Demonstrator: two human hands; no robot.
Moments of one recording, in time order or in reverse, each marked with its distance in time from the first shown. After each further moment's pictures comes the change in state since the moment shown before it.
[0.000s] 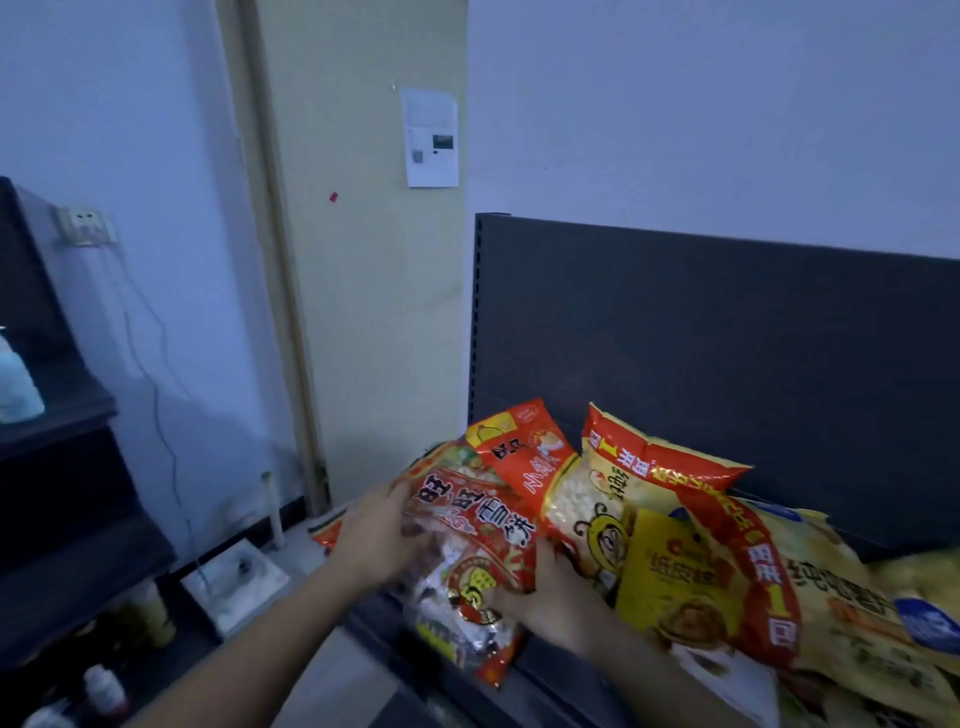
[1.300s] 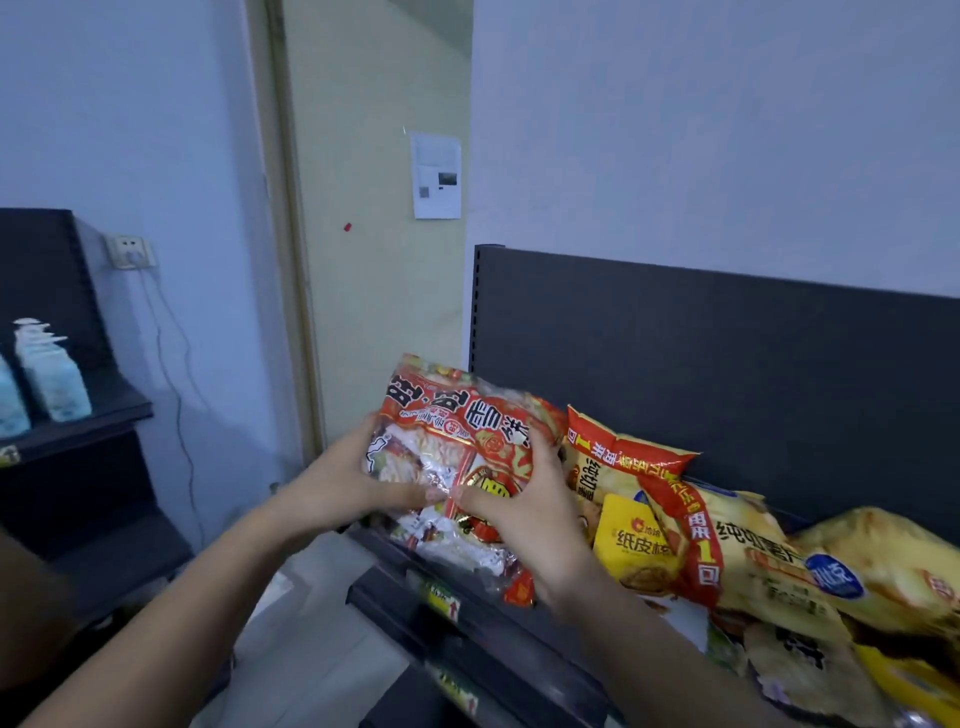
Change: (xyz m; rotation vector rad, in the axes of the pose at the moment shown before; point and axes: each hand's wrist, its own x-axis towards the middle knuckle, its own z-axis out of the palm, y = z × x) left_hand -0.103 0.081 -0.123 -0.838 -0.092 0.048; right_hand -0.104 -0.069 -0.019 0.576 0.356 -0.361
